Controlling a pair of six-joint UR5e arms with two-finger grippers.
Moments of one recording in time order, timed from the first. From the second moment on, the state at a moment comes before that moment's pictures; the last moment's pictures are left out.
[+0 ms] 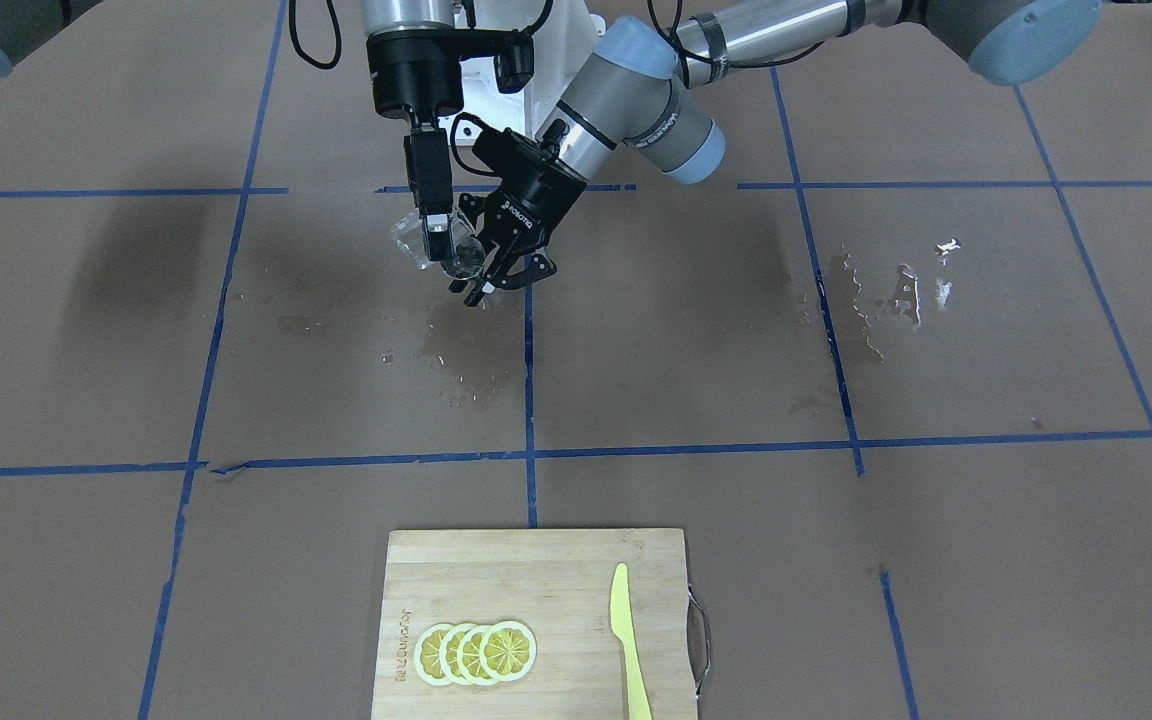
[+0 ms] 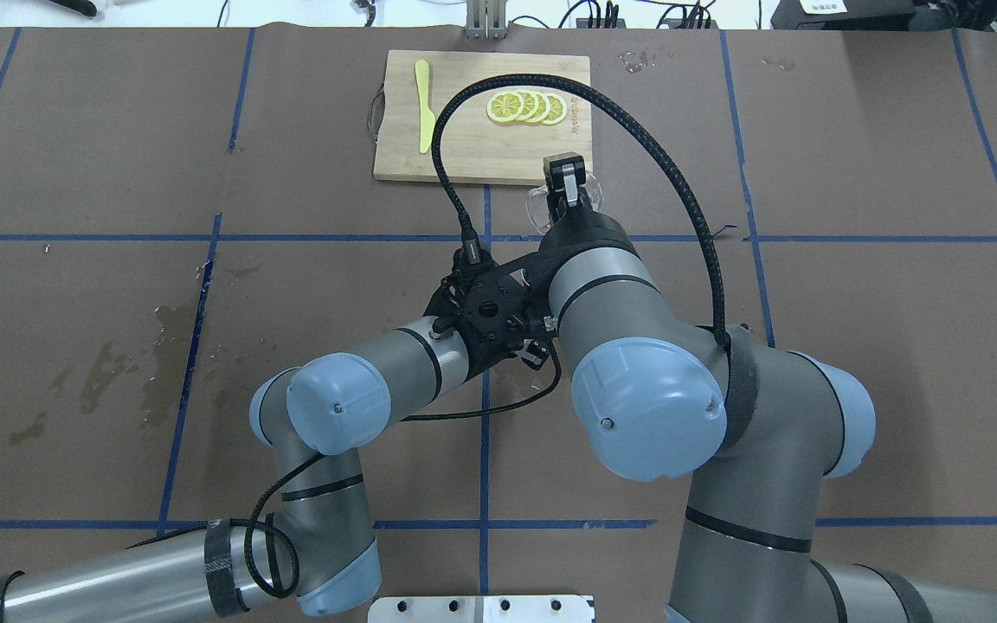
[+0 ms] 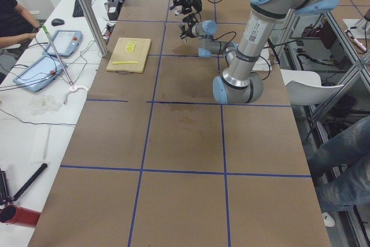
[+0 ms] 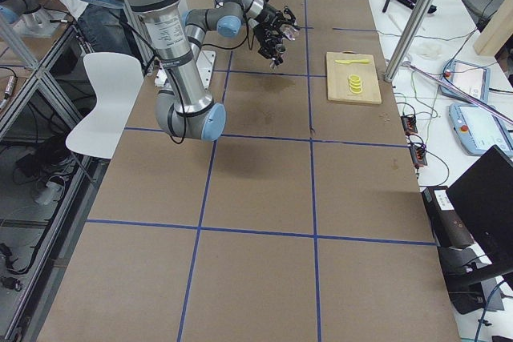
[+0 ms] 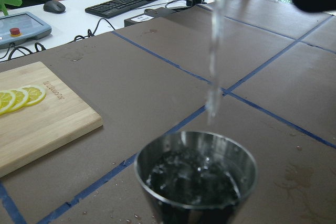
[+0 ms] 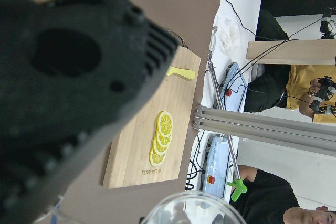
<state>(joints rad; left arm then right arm) -0.33 -2.26 -1.47 -2.59 -1.32 -0.54 0.34 -0.98 2.03 -1.53 0.90 -0.53</state>
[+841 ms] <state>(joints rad) -0.34 -2.26 -1.47 -2.59 -1.32 -0.55 0.35 -1.00 2.04 -1.48 0.92 -0.21</state>
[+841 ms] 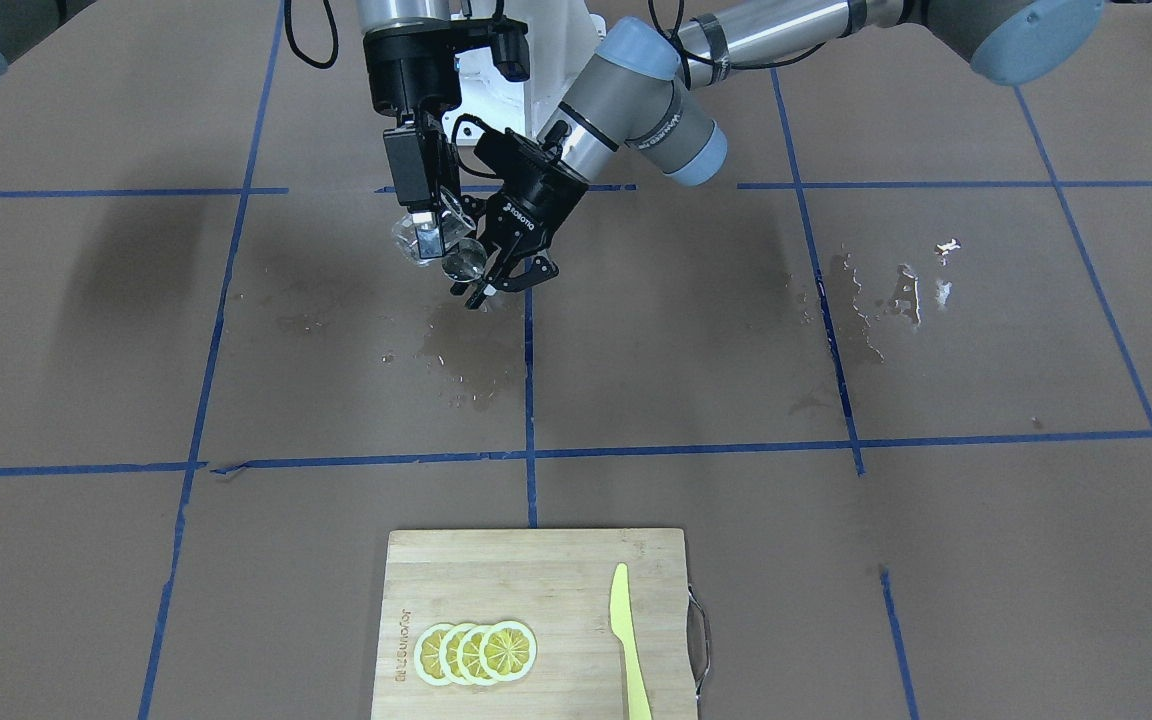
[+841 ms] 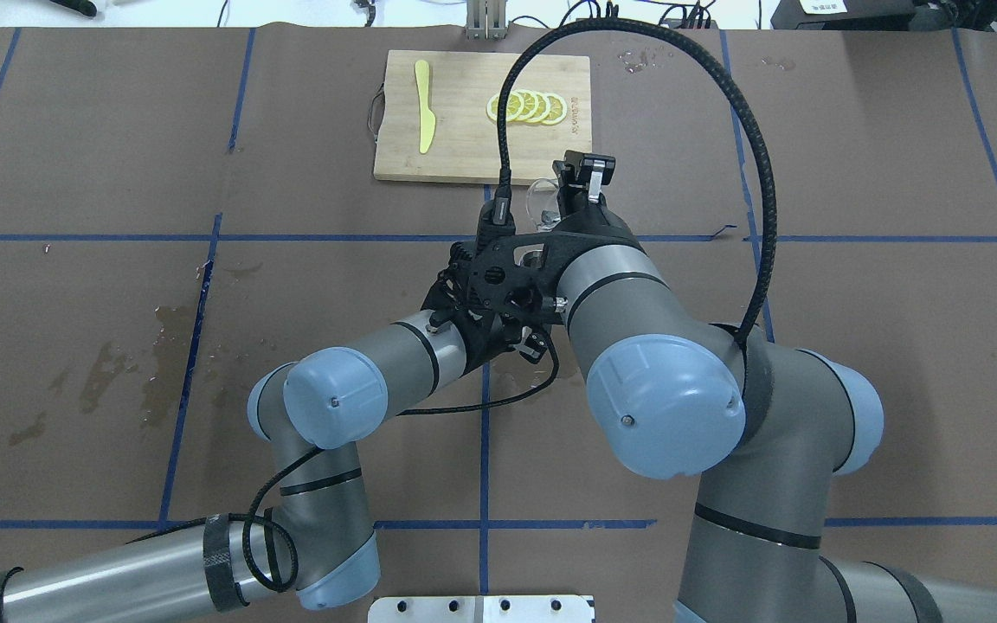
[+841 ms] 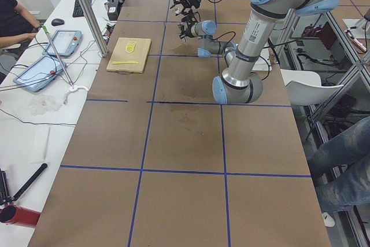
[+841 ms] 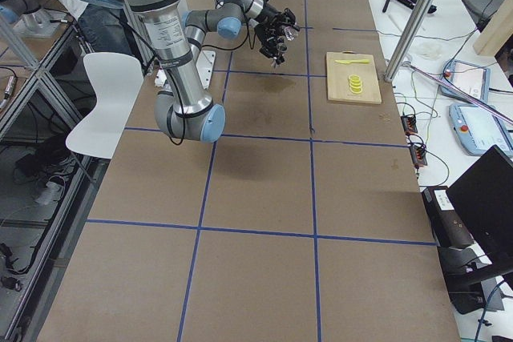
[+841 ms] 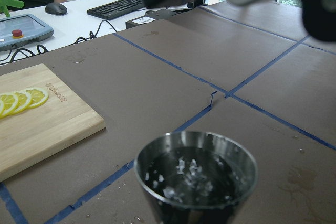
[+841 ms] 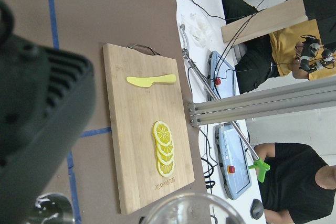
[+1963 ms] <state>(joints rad) -0.39 -2.19 -1.50 -2.67 -1.34 -0.56 0.51 -1.32 2.07 -1.10 1.08 0.27</state>
